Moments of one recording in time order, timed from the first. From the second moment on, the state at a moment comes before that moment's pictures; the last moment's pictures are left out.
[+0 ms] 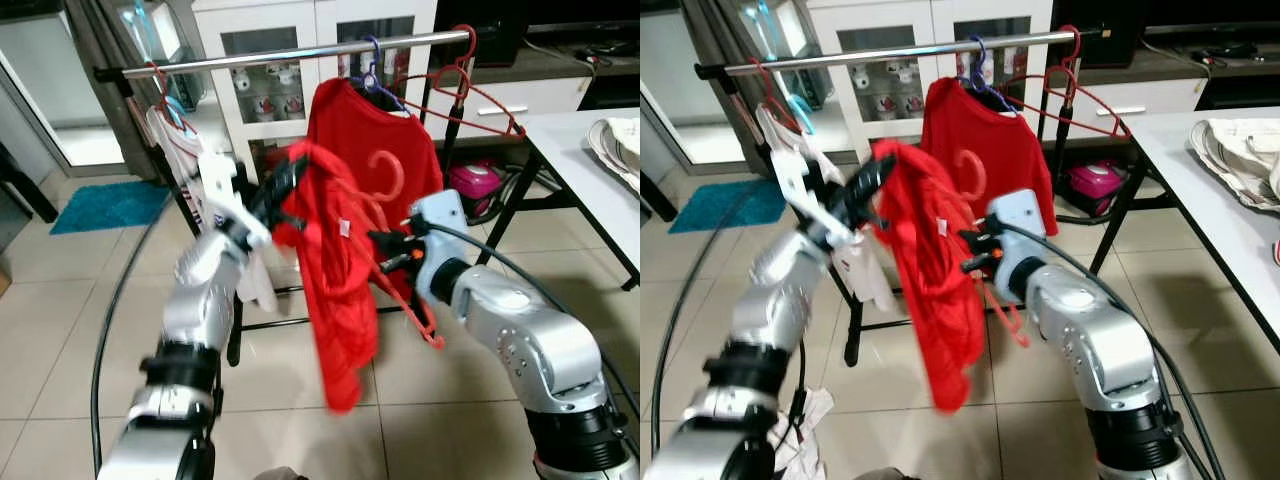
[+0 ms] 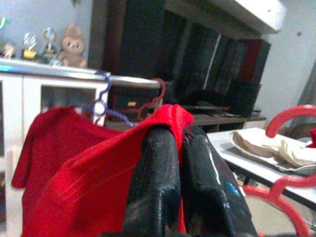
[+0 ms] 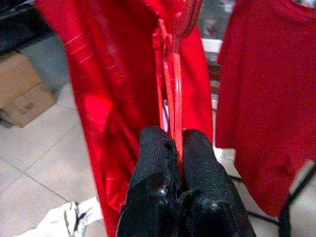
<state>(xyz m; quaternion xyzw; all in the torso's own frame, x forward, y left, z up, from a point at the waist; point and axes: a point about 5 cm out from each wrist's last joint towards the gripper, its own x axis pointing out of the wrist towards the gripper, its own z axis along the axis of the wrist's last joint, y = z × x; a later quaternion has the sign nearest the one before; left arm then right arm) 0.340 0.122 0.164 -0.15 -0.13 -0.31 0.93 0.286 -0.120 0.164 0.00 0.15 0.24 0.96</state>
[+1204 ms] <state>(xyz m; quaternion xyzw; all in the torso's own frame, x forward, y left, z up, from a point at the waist) 0.320 0.100 0.132 -0.07 0.00 -0.36 0.93 0.294 -0.113 0.178 0.02 0.10 0.24 0.97</state>
